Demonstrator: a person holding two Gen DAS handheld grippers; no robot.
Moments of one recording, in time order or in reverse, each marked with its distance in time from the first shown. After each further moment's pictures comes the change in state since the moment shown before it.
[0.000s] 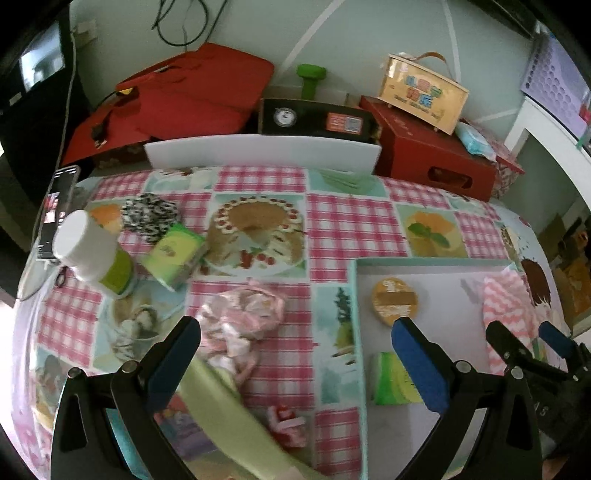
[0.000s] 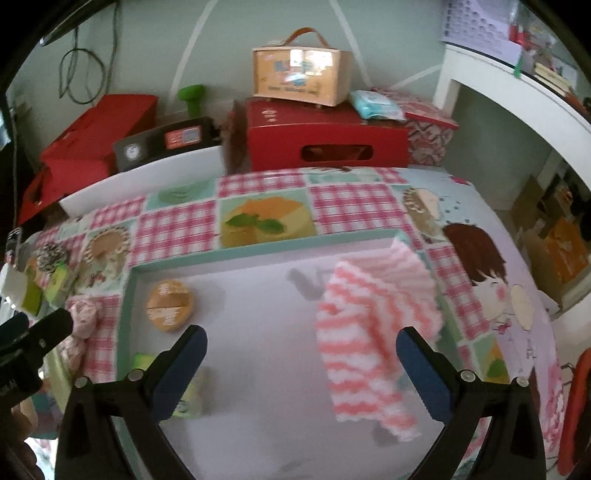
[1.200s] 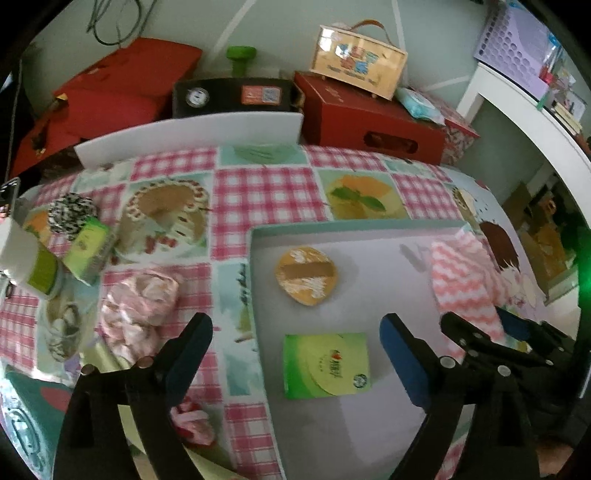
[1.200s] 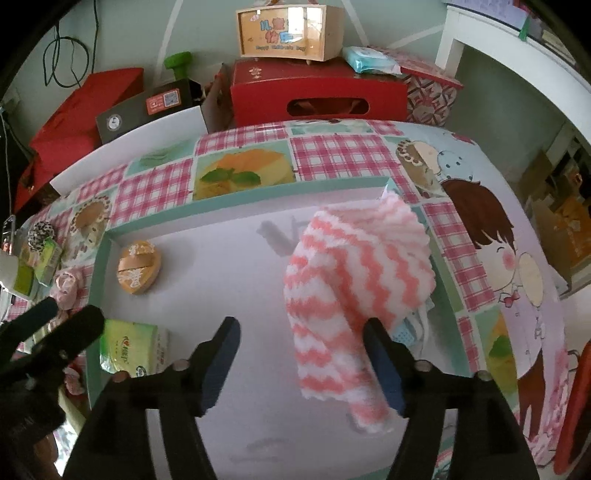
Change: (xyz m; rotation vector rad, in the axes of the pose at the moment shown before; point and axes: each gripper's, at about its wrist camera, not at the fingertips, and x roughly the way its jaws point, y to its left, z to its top) left arm 0.019 -0.065 -0.018 0.099 0.045 -0.146; right arm 0.024 -0.033 -0.013 0.013 0.147 0.013
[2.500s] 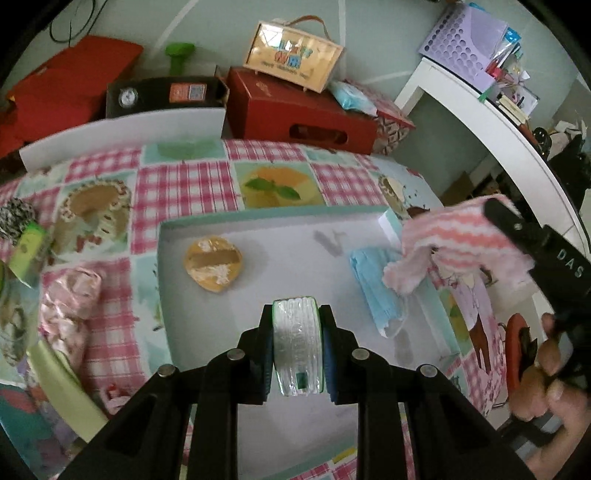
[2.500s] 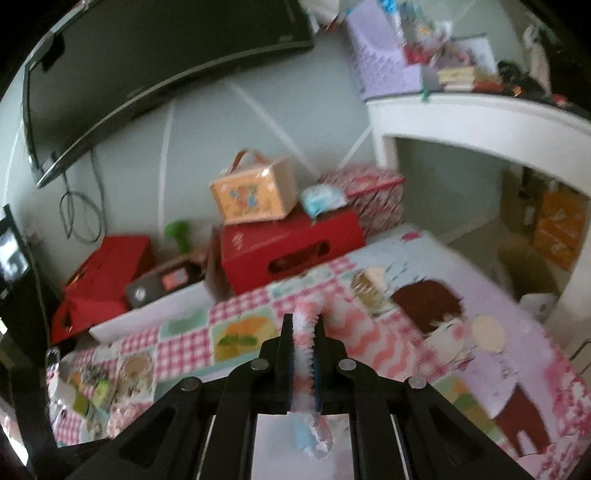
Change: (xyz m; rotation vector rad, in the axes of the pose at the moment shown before) left arm -0.006 -0.035 -0.006 0.050 0.047 -0.270; right arm -0.099 -0.058 0.003 0.257 -0.506 0.122
